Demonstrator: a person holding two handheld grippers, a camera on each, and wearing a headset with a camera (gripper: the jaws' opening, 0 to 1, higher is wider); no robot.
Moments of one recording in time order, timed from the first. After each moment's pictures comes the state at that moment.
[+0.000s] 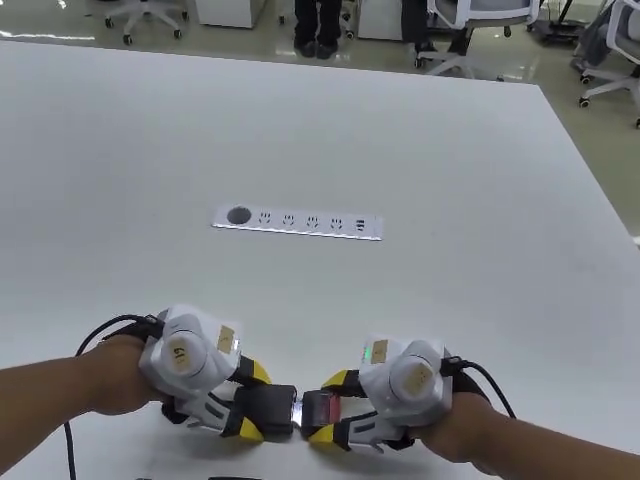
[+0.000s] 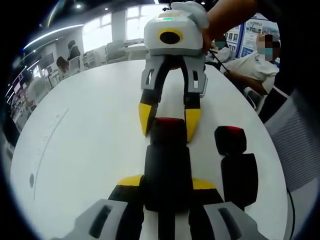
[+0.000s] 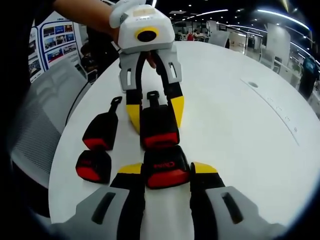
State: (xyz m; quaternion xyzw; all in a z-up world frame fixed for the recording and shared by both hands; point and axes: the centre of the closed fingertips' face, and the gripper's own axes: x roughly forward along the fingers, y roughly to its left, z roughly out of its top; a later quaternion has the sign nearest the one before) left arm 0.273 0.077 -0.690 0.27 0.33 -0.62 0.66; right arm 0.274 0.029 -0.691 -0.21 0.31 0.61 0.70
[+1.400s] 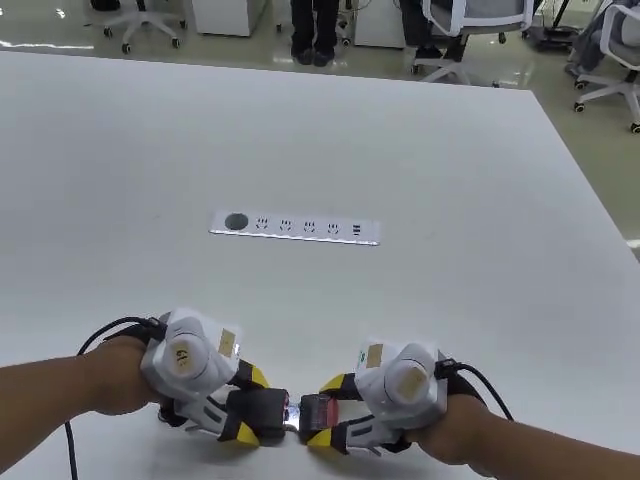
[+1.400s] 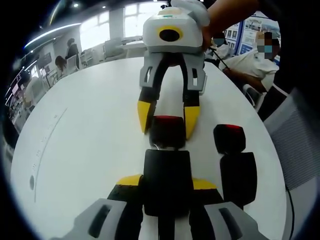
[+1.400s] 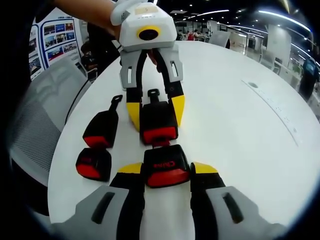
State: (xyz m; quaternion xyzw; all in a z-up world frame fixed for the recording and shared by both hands) left arm 0.269 0.076 -0.687 0.28 0.34 -0.62 0.65; right arm 0.272 0.029 -0.689 -0.22 0.31 0.61 0.70
